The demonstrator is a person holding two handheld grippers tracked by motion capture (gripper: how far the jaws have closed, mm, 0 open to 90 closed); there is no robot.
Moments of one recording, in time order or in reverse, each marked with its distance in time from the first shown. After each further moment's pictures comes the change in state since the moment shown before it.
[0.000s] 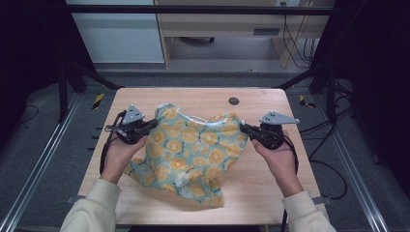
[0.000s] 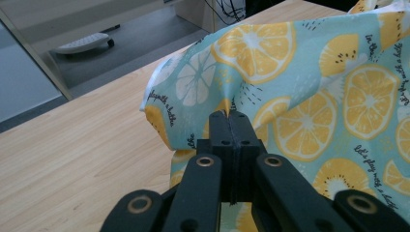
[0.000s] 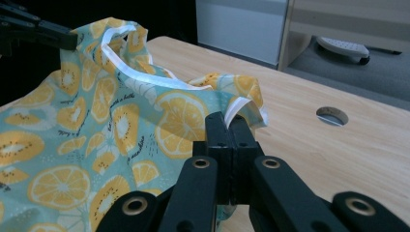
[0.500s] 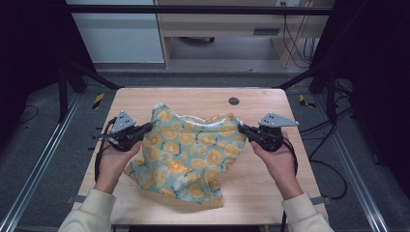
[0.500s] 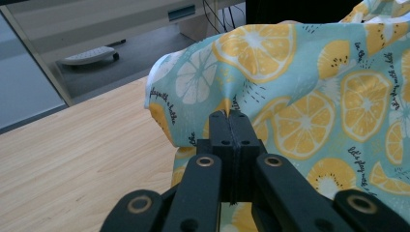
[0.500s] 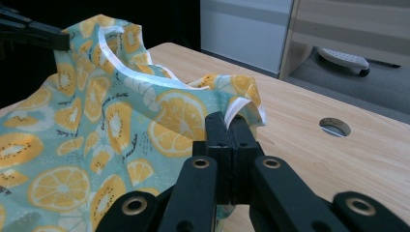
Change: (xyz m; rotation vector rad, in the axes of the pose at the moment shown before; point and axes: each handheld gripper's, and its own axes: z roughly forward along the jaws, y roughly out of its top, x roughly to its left) left arm -0.005 -0.017 -0.023 -0.079 0.011 -0.036; right arm 0.010 0.001 -0.004 -0.024 0.006 -0.039
